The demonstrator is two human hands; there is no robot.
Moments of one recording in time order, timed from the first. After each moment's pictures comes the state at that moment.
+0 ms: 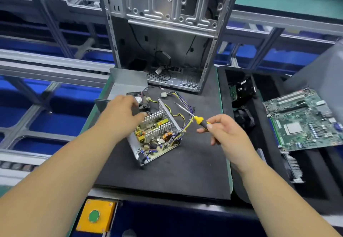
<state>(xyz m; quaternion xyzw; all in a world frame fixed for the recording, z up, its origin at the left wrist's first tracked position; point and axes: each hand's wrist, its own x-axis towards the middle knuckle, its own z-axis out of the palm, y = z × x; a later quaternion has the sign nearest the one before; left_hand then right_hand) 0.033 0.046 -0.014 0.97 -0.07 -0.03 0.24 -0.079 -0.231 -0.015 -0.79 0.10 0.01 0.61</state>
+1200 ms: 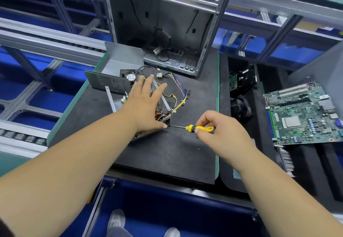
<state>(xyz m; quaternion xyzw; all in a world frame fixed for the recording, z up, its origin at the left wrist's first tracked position) 0.004 -0.028 -0.063 0.98 -0.21 -0.05 0.04 -0.107 -0.247 -0.005 -0.95 0.05 0.06 0.32</state>
